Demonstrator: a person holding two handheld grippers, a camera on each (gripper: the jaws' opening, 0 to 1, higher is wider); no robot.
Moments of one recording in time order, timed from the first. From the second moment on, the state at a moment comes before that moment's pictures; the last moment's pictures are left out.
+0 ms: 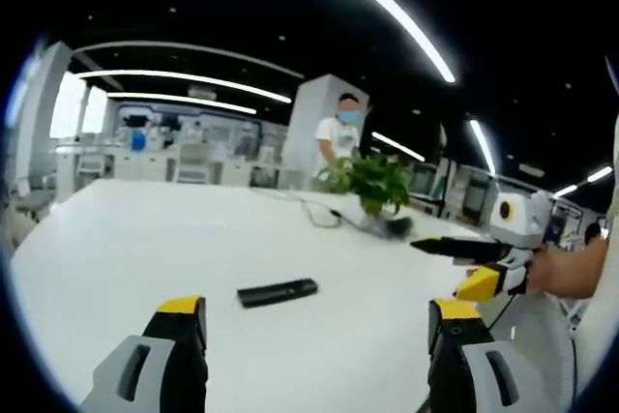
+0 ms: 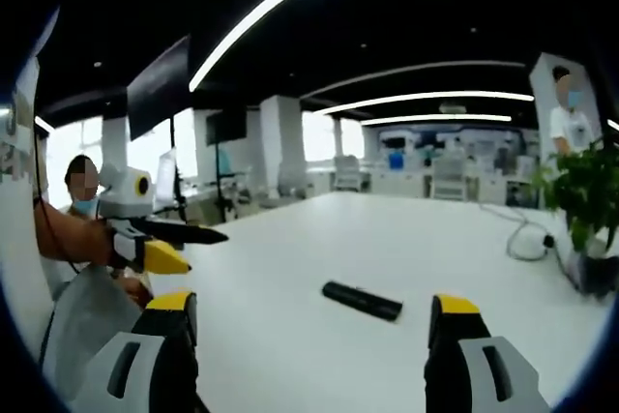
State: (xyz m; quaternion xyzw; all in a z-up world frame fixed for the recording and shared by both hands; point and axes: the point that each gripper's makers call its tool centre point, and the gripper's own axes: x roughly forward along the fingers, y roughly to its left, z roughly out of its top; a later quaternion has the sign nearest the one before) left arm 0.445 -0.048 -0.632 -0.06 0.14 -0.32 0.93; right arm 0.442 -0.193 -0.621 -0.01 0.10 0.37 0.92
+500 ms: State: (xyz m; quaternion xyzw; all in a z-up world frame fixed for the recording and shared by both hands) left arm 0.489 -0.035 -0.626 -0.02 0.13 -0.34 0.93; right arm 0.490 -0.201 -0.616 -0.07 0.10 0.38 0.92
